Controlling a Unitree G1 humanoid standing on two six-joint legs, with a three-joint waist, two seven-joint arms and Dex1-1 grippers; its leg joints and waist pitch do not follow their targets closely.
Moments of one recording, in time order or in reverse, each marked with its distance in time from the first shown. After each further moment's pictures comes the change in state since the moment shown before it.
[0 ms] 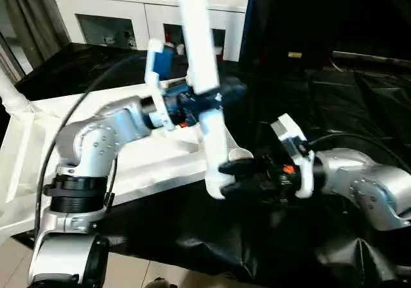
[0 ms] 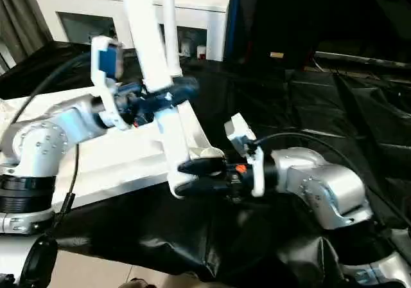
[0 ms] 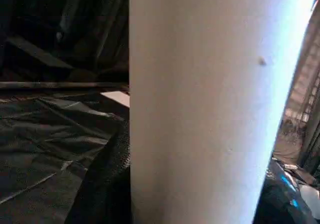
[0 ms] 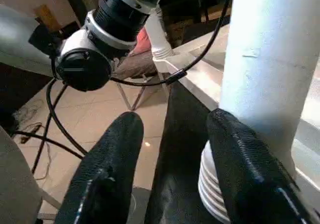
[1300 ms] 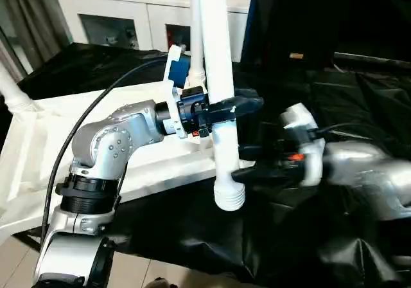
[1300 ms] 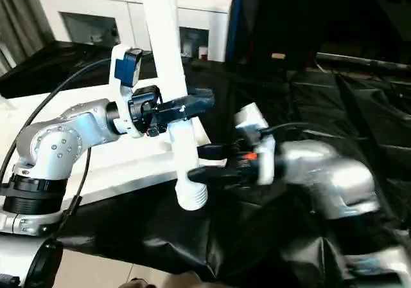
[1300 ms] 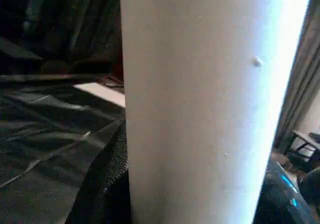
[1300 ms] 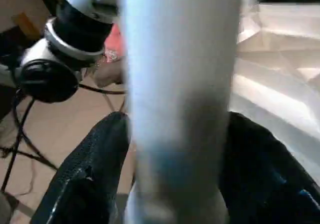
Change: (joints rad) left arm -0.011 -0.047 -0.070 0.001 0.005 -0.014 -0.042; right arm -0.024 0.085 0.006 0.116 -0.088 -0.039 -0.020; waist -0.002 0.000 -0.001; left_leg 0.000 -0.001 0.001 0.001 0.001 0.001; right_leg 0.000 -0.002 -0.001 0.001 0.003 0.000
